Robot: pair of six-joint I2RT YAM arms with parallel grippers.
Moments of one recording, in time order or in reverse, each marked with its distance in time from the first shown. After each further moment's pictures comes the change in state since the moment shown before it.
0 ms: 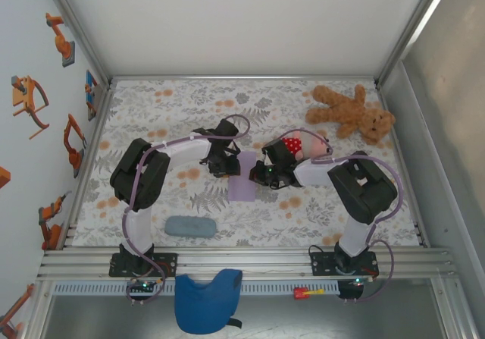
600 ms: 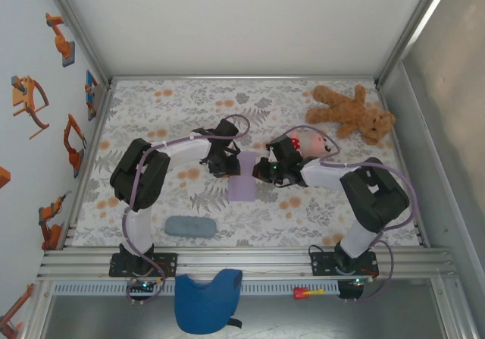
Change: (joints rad) left arm 0.001 0.000 0.001 0.000 0.001 -0.003; right arm -0.020 -0.090 -0.006 -0.051 -0.012 -0.031
